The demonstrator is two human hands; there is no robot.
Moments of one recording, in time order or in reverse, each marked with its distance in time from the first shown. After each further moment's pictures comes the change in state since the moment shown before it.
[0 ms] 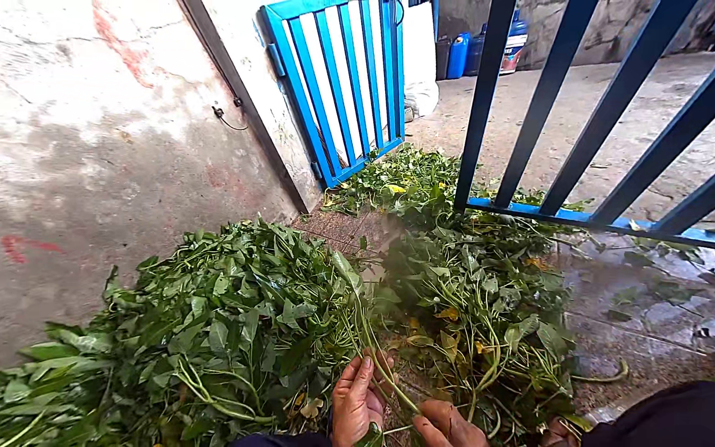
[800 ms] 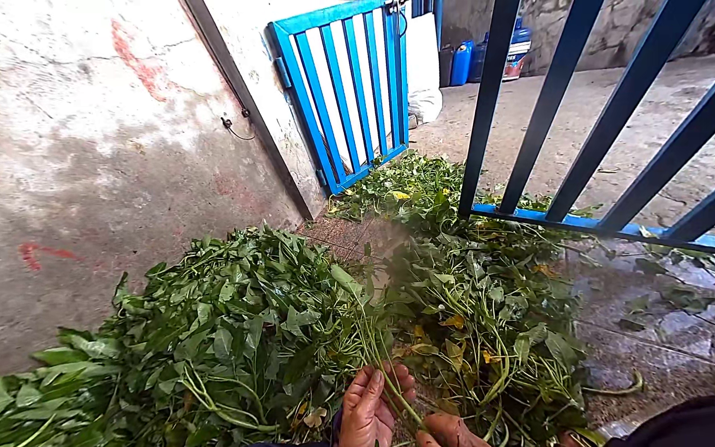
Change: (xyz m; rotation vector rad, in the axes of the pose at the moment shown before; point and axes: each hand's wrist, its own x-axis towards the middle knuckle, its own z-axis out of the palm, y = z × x) left_hand -0.004 0.000 -0.007 -0.016 -0.320 -0.050; right_hand 0.003 -0.003 -0.005 0.014 0.010 -0.015
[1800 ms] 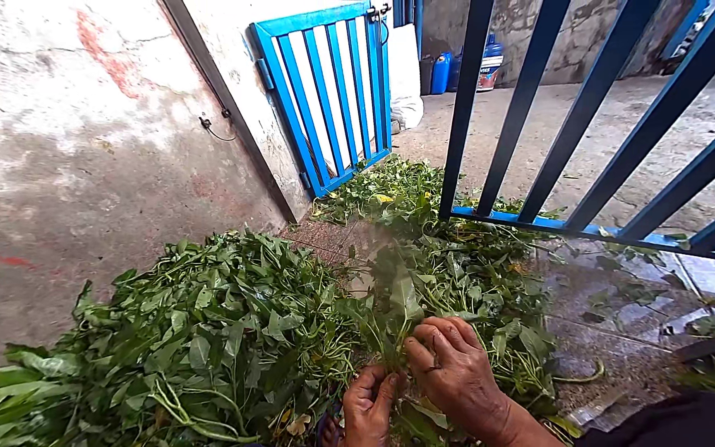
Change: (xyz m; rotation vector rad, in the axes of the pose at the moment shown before) left_hand 0.005 -0.025 0.009 0.592 -0.102 0.304; right_hand 0.114 0.038 -0.043 -0.536 0.035 -0.189
